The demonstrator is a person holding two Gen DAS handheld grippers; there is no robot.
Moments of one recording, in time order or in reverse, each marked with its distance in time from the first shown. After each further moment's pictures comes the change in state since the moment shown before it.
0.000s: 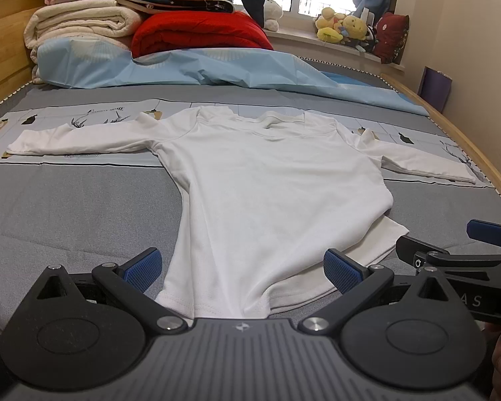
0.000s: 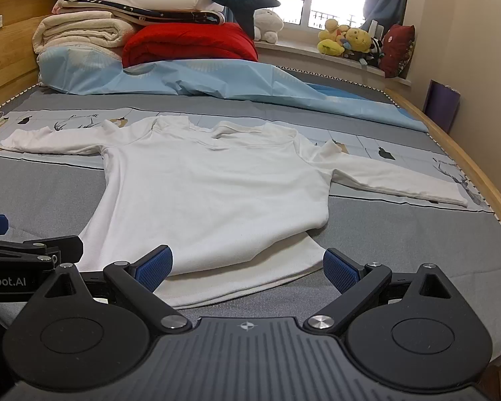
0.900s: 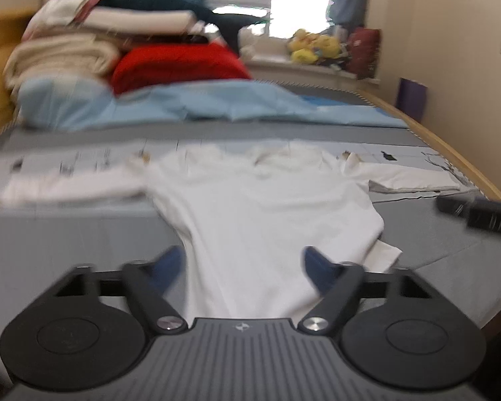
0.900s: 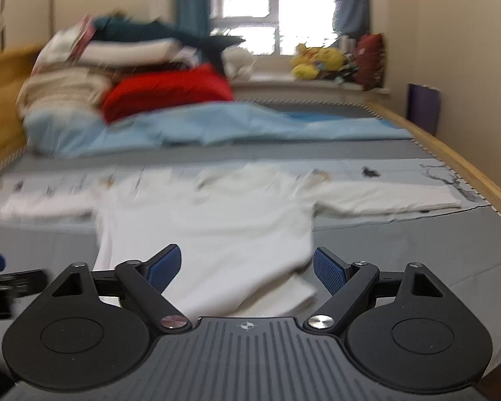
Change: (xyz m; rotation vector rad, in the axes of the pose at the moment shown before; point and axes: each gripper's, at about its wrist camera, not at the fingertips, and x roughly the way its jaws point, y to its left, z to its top) left arm -0.019 0.030 0.036 0.127 -0.181 -0.079; right arm -0.009 -0.066 0.028 0.204 -0.145 0.014
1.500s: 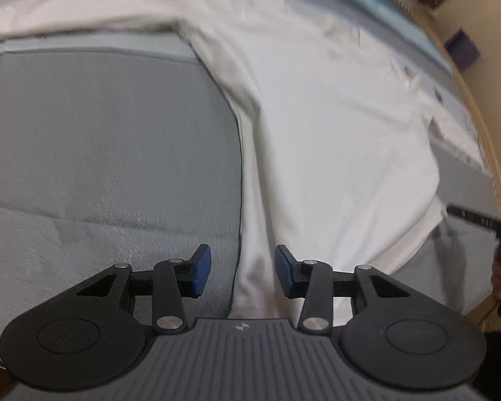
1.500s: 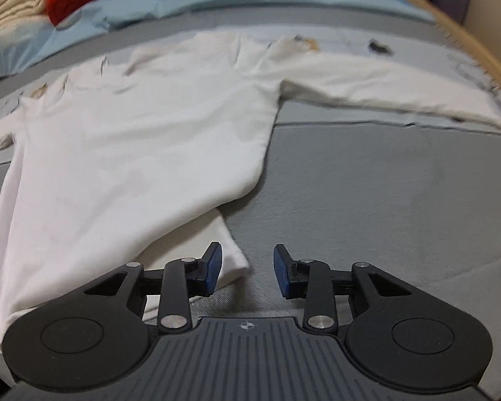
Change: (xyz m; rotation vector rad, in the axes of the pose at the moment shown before) left arm 0.166 0.130 -0.039 -0.291 0.730 -0.092; right arm 0.193 -0.084 -0.019 -0.001 0.521 0.052
